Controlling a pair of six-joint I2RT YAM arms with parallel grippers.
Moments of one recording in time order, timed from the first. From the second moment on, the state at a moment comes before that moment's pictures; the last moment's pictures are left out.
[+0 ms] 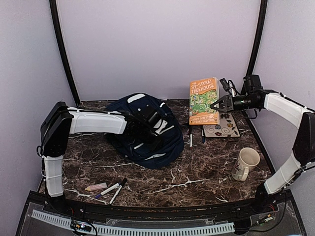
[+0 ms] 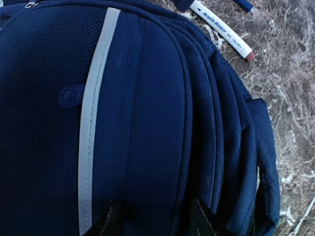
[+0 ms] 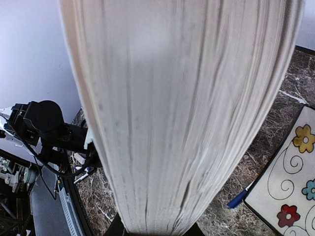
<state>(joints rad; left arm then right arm) -0.88 2.00 1.48 -0.46 -0.05 -0.08 0.11 1.53 1.24 -0.50 -0.94 0.01</state>
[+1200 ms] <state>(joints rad) -0.93 1.88 1.63 -0.50 -0.56 0.23 0.30 1.42 1.04 -0.61 -0.89 -0.03</state>
